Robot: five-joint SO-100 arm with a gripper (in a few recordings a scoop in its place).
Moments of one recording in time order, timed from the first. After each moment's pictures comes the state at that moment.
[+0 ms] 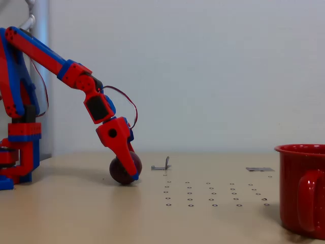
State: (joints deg) arm 2.6 96.5 129.2 28.5 -97.3
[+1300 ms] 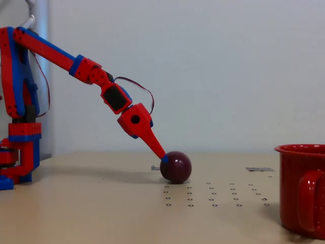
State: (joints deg) arm 1.5 90.3 117.9 22.1 -100.1
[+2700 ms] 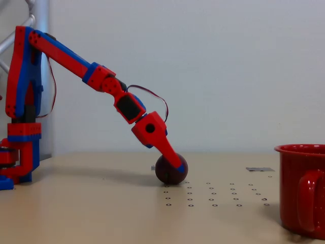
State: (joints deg) arm 4.7 77.1 108.7 17.1 -102.5
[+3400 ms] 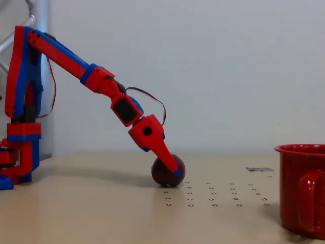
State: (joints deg) arm 5.5 77.0 109.9 17.1 -104.8
